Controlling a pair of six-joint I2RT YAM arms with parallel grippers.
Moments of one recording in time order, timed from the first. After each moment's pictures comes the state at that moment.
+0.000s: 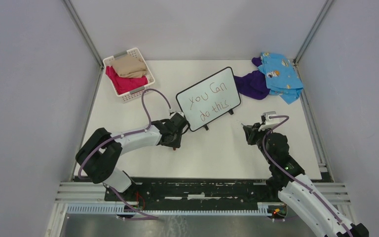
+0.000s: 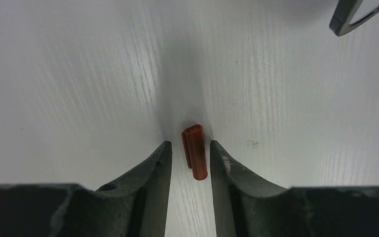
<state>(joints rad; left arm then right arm) -0.78 1.52 0.82 -0.46 -0.26 -0.53 0.48 0.48 0.25 0.00 0.17 0.26</state>
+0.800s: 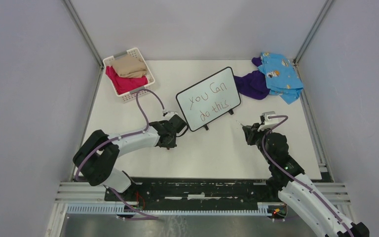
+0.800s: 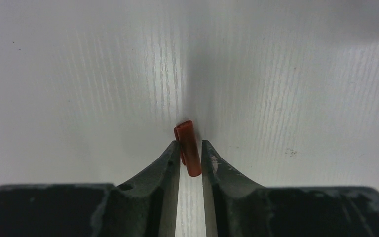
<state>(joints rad) -0.78 1.50 0.80 -0.52 -0.40 -0.62 0.49 0.48 0.25 0.00 0.17 0.26</state>
